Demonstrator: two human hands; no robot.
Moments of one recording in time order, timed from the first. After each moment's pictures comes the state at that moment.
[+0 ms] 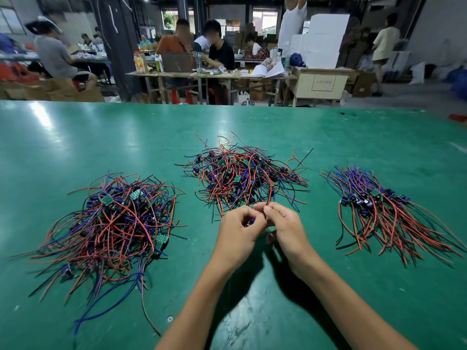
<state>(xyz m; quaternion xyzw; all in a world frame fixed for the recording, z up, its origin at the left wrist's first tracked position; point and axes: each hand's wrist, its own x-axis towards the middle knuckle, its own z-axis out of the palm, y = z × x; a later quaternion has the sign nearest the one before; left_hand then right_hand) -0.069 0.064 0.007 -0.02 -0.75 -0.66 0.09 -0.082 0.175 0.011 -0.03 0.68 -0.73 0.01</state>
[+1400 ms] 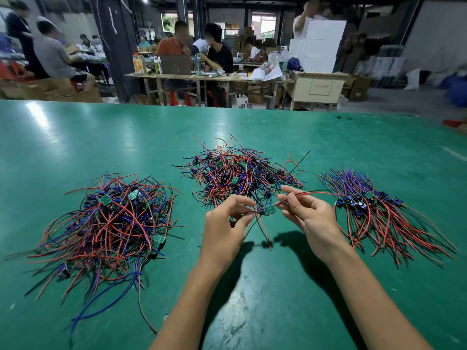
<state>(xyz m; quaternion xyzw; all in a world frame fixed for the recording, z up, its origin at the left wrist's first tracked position) -0.064 0.047 0.011 -0.08 -0.79 -0.57 0.22 -0.099 0.231 0.025 -0.02 0.59 -0.81 0.00</state>
